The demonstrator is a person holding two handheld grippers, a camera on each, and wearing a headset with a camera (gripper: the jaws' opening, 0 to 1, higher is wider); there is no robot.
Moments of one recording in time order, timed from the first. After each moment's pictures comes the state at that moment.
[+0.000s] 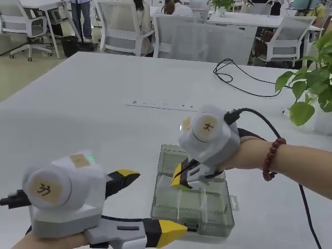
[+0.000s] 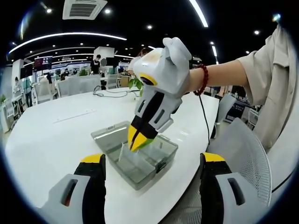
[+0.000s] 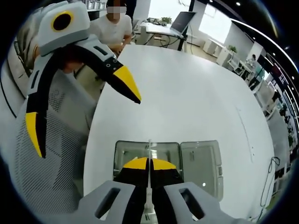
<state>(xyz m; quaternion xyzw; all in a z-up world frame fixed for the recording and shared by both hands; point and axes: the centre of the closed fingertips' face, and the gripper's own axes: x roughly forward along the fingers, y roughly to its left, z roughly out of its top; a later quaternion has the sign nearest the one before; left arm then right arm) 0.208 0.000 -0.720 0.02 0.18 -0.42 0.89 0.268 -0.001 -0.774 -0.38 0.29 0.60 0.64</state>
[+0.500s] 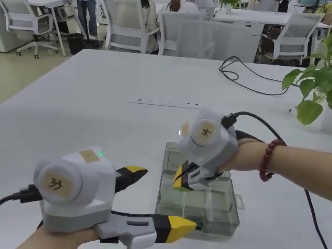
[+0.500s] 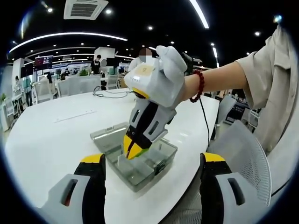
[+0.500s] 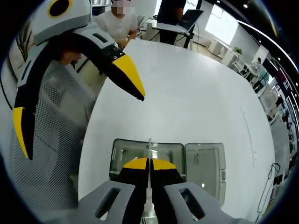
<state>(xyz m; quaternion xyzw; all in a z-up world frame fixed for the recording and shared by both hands) 0.209 -0.006 -0.720 0.02 0.18 -0.42 0.89 0.268 0.003 -0.792 -0.40 0.29 0.61 0.62</state>
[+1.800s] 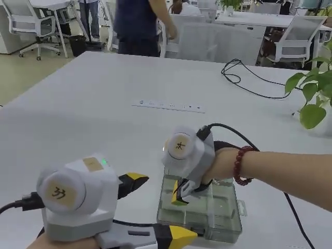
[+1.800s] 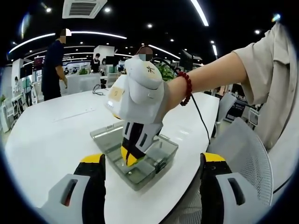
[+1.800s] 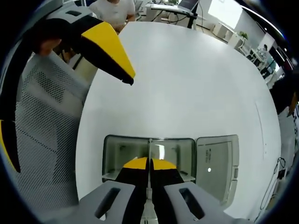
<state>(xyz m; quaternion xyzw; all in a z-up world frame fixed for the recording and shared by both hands) 0.210 -0.005 -0.724 0.03 0.19 -0.42 0.89 0.271 0.005 -0.827 -0.42 0.36 0.59 0.59</state>
